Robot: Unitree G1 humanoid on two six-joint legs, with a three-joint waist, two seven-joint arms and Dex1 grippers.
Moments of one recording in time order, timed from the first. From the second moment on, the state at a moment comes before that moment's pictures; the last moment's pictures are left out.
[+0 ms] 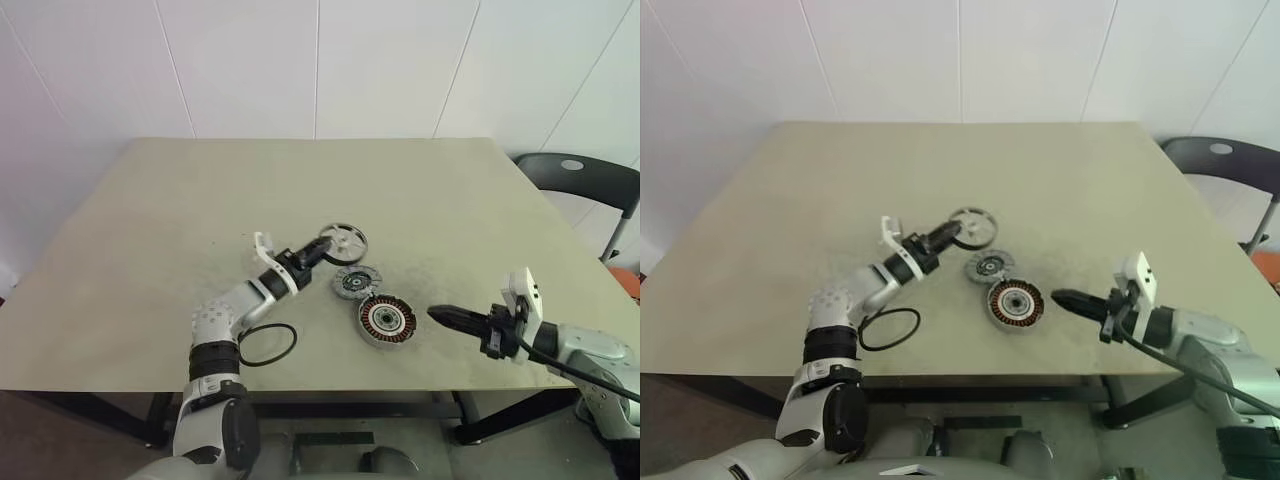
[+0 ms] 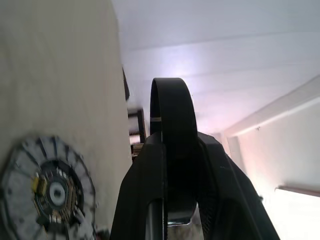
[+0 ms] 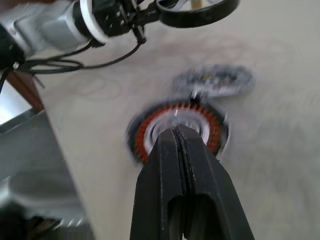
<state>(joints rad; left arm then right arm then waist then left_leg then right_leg) -0.56 -0.11 0.45 0.44 -1.12 1.11 -0.25 0.10 -0.78 -0.25 -0.15 0.63 0.50 1.13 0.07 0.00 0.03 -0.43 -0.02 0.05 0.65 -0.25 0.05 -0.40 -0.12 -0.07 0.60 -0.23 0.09</state>
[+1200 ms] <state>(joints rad) -0.57 -0.15 0.41 0.52 -1.10 1.38 -0.22 0.11 -0.76 -0.26 -0.21 0.62 0.52 1.07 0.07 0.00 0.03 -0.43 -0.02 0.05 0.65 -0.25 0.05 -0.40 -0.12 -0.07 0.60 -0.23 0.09</state>
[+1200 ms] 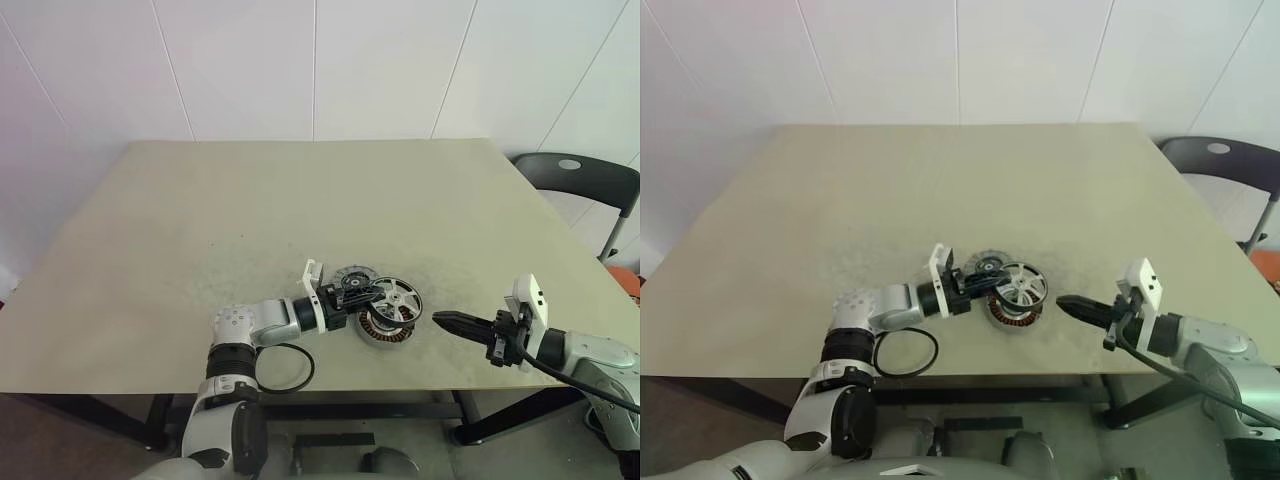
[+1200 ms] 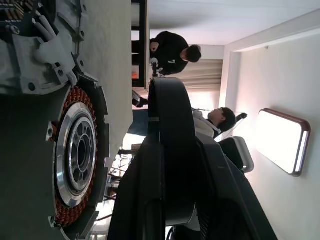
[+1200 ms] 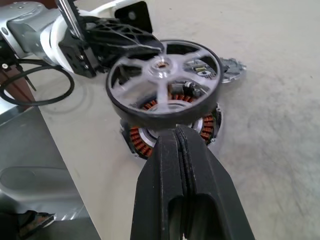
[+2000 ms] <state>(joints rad) -0.58 -0.14 0.37 0.53 -1.00 1.34 -0.29 0.11 -0.74 -0.24 -0.13 0.58 0.45 1.08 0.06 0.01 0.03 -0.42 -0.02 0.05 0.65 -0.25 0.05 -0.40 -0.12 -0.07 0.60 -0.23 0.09</state>
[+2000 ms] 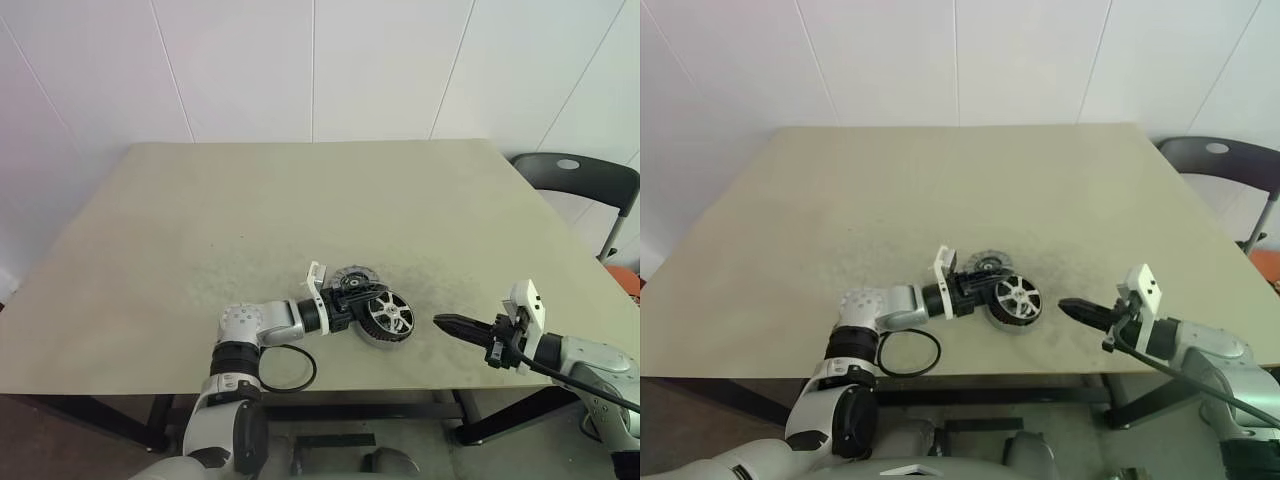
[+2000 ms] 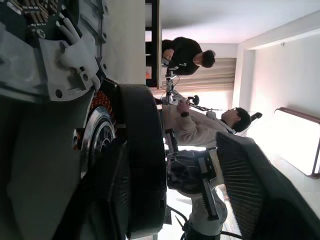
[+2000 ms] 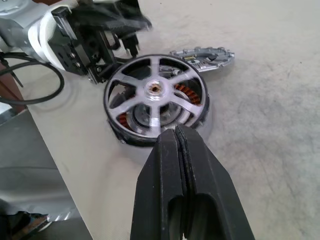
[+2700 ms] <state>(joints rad) -0.66 -0.04 0.22 0.34 -0.87 1.22 -0.38 0.07 -0.73 -0.20 -0.13 0.56 0.45 1.04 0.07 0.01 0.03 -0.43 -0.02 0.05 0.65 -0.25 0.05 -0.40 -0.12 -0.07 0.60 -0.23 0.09</state>
